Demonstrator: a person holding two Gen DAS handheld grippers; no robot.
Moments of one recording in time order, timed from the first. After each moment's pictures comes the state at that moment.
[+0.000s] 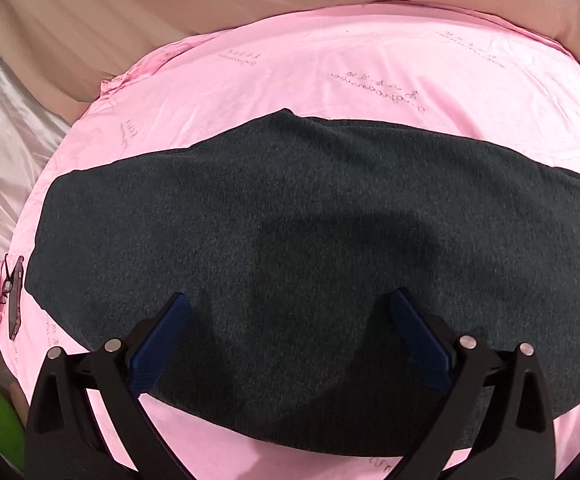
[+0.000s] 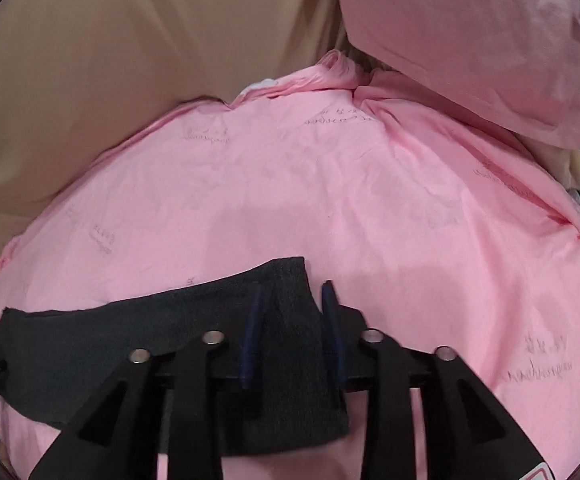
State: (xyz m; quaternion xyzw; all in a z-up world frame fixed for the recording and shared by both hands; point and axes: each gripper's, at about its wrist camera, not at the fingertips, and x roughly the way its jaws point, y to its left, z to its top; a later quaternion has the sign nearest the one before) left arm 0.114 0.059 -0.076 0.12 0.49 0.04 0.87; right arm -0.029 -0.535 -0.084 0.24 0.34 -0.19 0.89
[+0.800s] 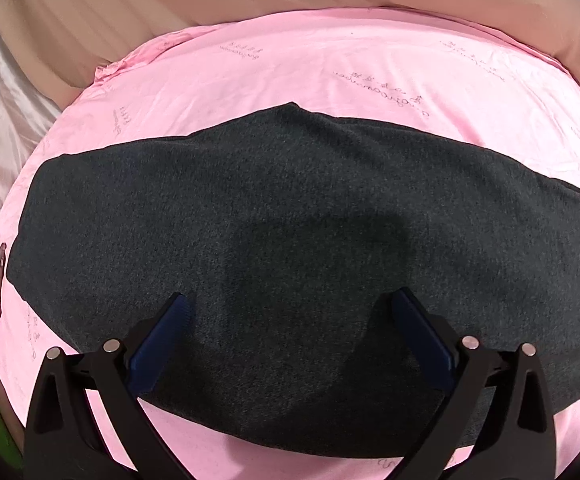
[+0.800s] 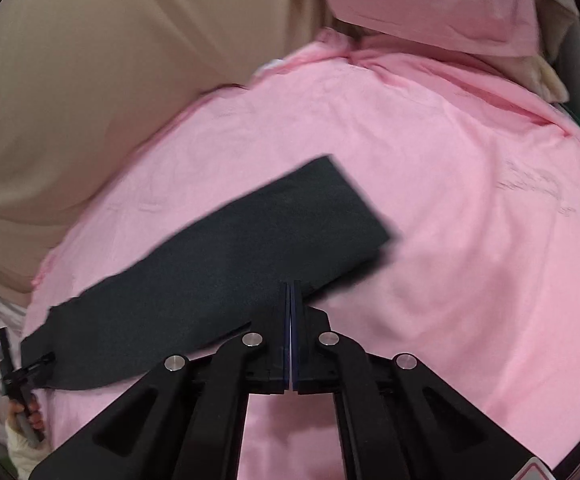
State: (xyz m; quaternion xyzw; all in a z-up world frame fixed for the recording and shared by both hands) left arm 0.118 0.076 -0.084 0.08 0.48 0.02 0.87; right arm -0.073 -0.498 -0.120 0.30 0.37 -0.22 0.85
